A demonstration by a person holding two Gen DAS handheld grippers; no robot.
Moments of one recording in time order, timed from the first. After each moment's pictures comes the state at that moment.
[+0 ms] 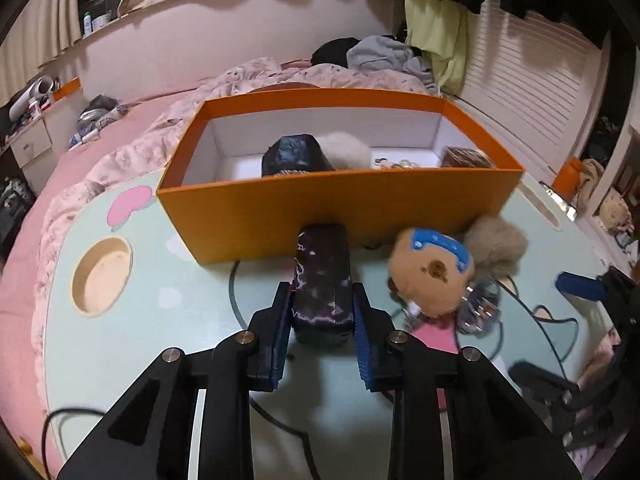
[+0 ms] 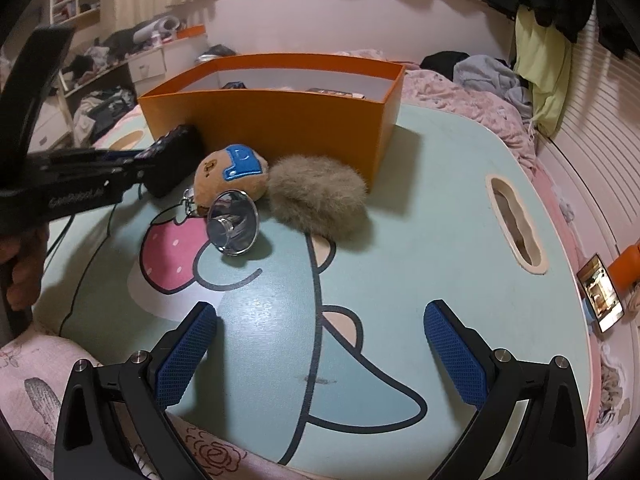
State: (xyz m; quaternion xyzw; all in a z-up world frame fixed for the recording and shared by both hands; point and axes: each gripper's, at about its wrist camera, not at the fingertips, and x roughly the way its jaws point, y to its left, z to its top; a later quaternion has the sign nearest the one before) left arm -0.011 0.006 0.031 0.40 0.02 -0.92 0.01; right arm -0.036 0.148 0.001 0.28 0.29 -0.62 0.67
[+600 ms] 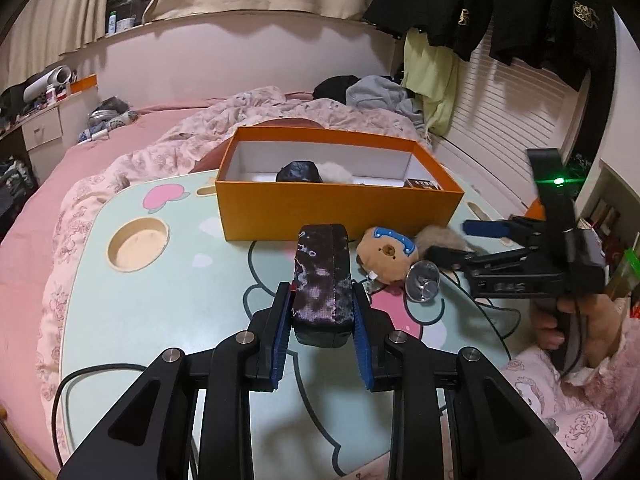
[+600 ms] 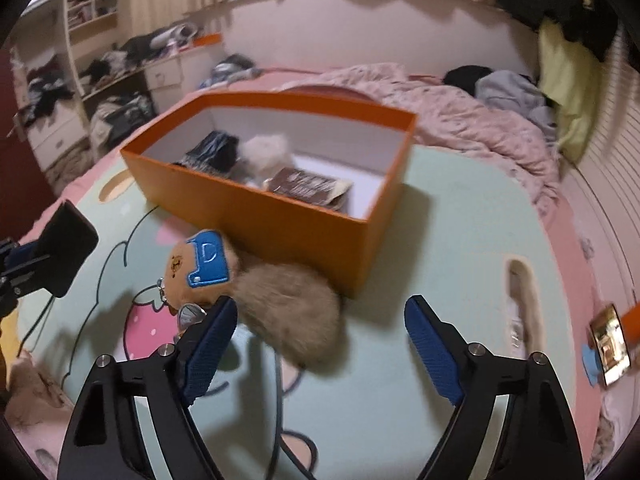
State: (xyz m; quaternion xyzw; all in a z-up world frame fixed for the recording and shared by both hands) left arm 0.063 0.001 0.057 0.34 0.07 -0.94 0.00; right arm -0.047 0.080 0.014 0.27 0.30 -0.59 0.70
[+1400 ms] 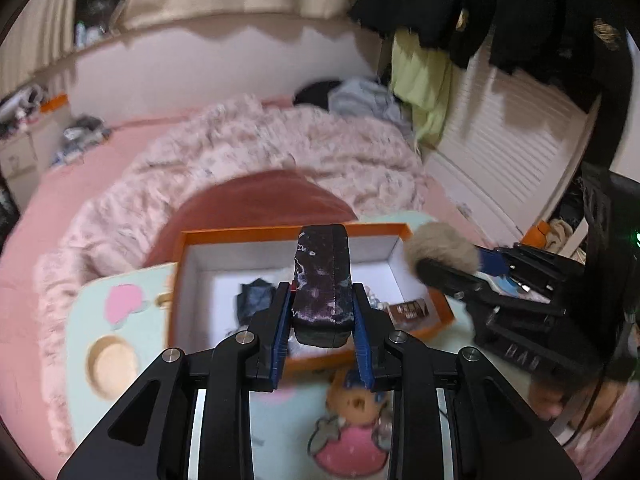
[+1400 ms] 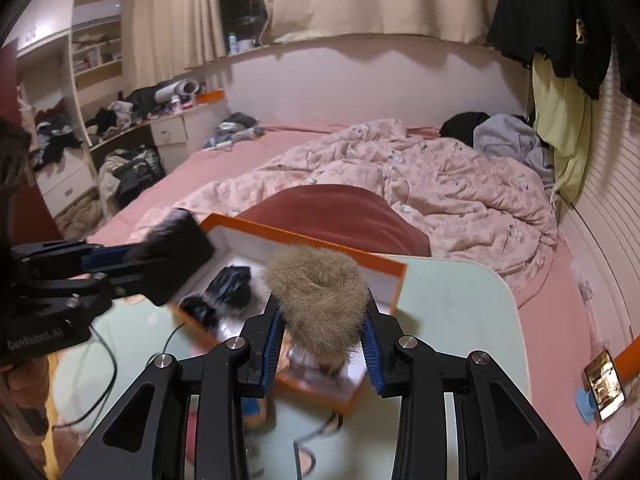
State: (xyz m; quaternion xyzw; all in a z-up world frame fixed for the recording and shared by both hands) left arm -0.072 0.006 0.123 0.38 0.06 -0.92 -0.03; right arm -0.055 0.037 0.106 0.24 0.21 -0.62 0.72
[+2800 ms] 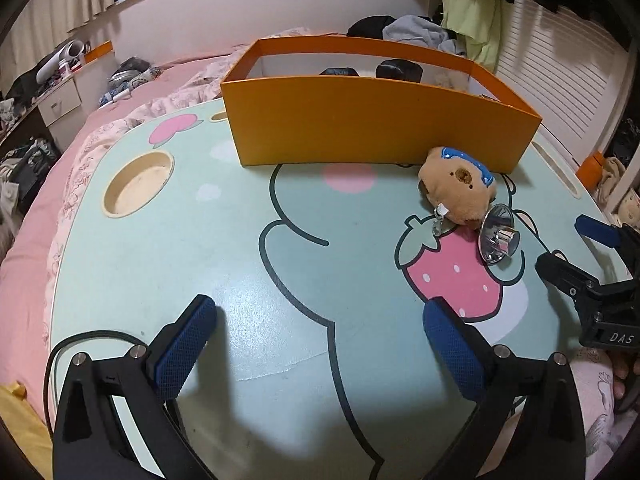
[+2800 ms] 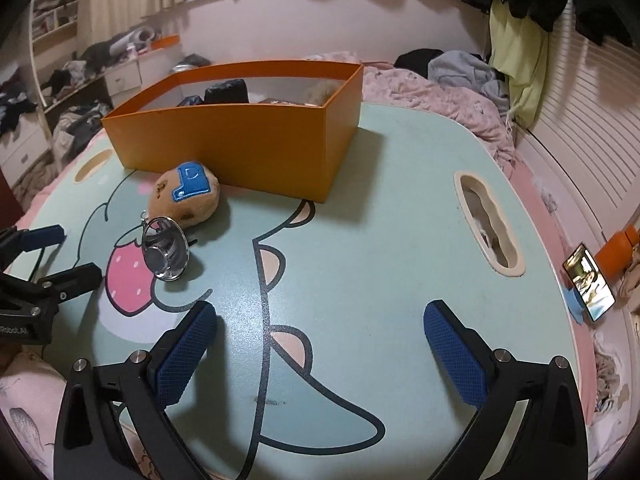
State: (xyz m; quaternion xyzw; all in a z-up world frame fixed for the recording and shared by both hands) left arm 0.026 -0.007 0.005 0.44 0.04 -0.89 0.07; right arm -0.051 0.142 -0.007 0.28 0.28 -0.66 0.64
